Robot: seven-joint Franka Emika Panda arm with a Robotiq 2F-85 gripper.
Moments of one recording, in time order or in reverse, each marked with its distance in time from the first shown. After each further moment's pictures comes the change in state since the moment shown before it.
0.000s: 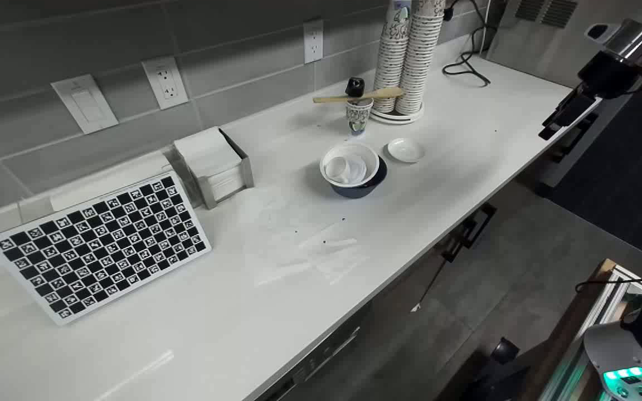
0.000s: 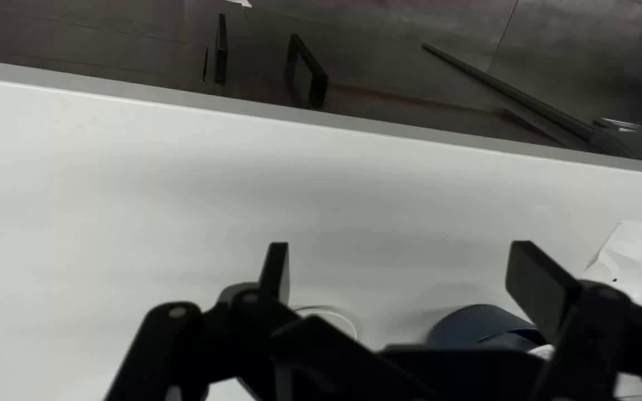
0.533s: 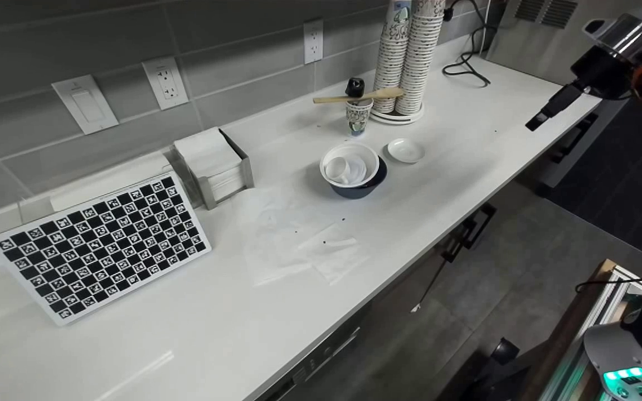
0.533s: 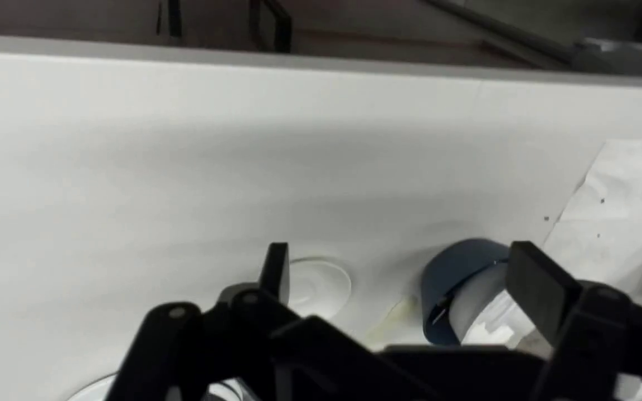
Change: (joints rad) arm 0.004 0.043 0.016 0.021 0.173 0.064 0.013
